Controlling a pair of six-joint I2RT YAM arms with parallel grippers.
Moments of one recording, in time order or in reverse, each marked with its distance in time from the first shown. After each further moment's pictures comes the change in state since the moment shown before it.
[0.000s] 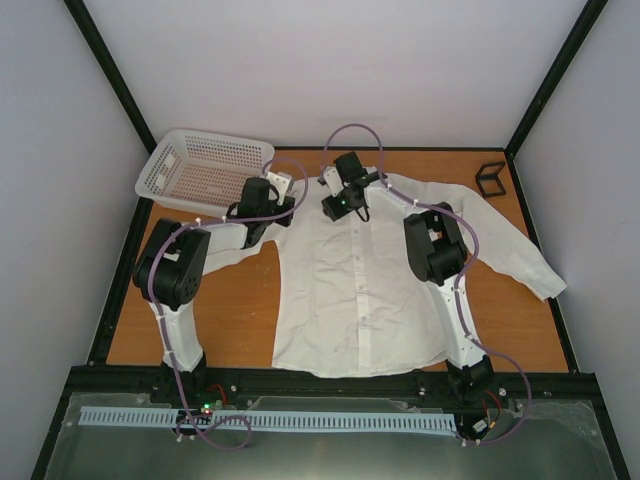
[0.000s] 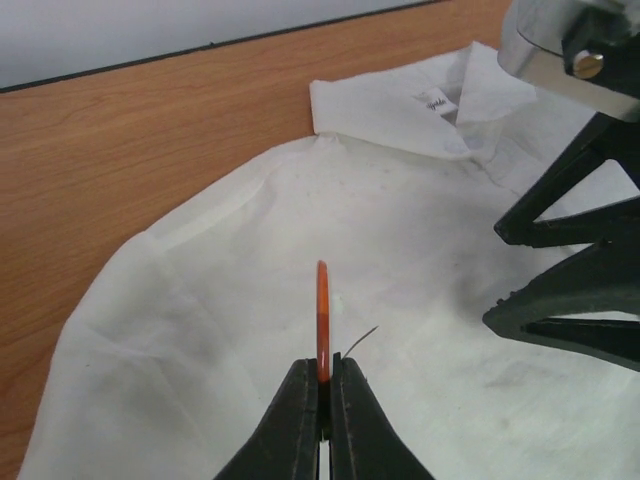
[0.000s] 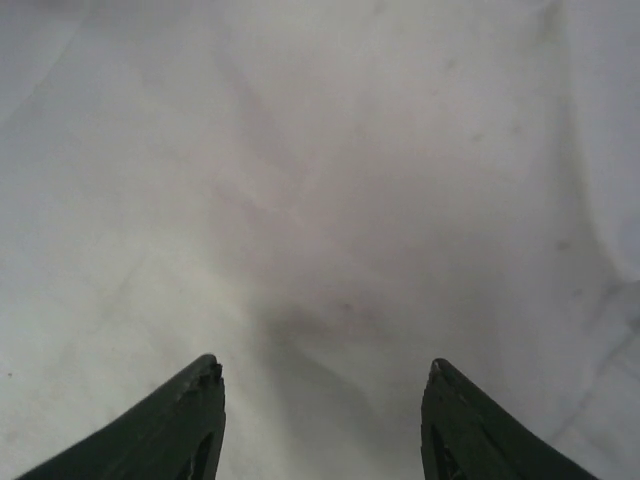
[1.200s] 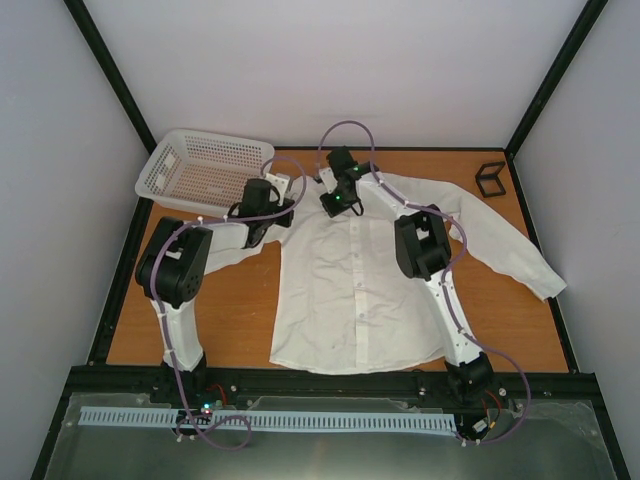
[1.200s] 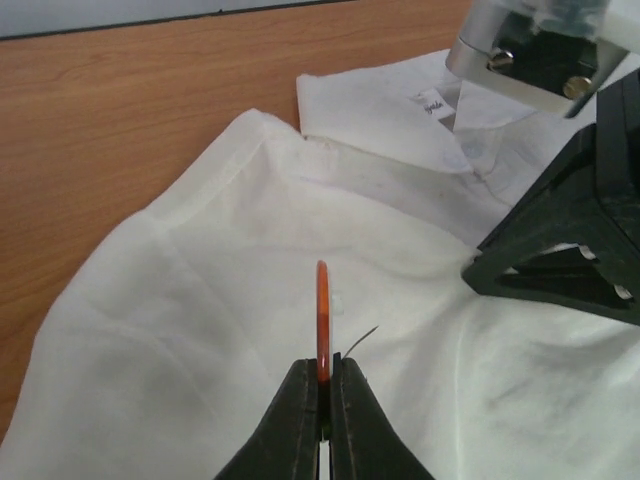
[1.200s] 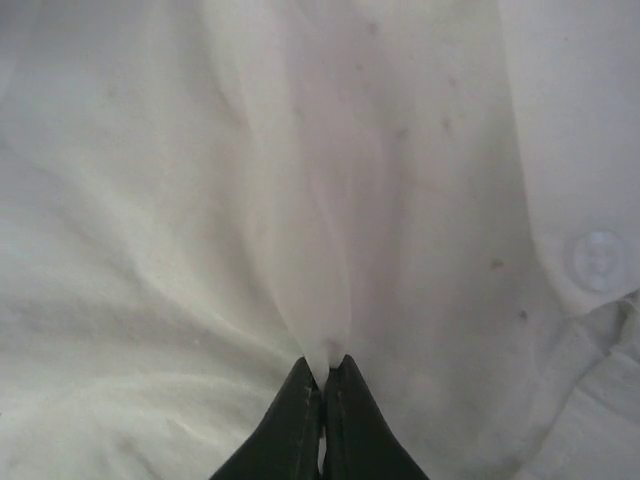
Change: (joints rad) left arm 0.000 0.005 0.002 -0.024 -0.019 -0.086; right arm 0.011 0.204 0.391 -0.300 0.042 0.028
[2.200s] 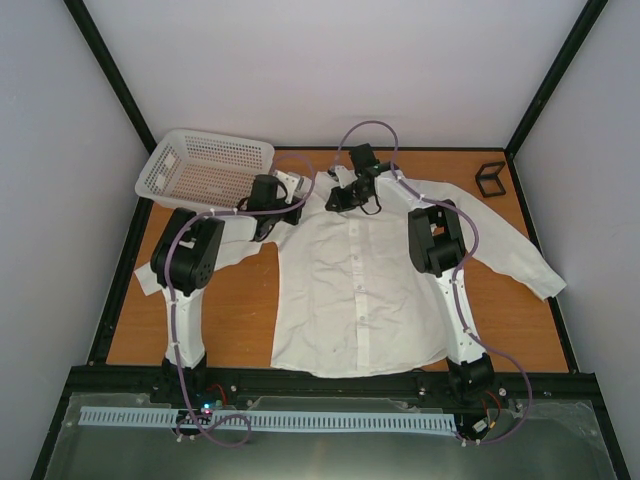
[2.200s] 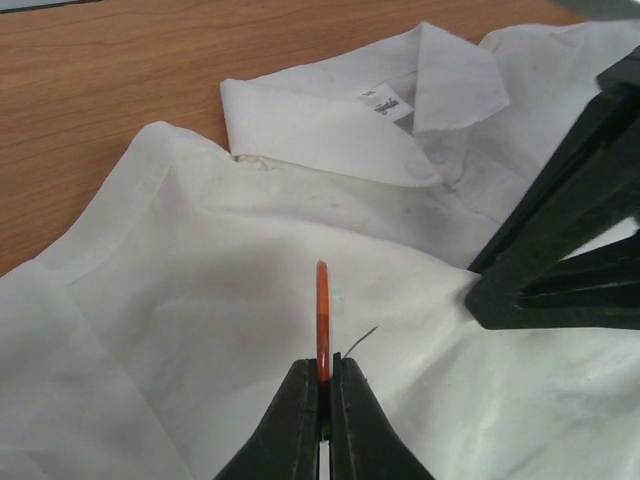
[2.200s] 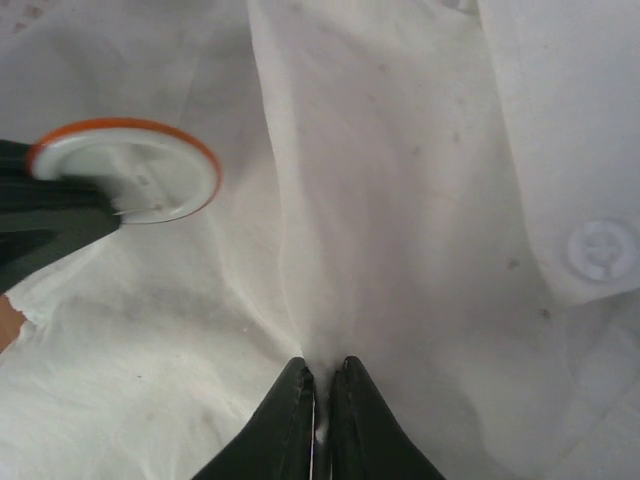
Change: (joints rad) left arm -0.006 0.137 0.135 -0.016 0.127 0.041; right arm -0.103 -0.063 -0.155 0.132 -0.416 0.109
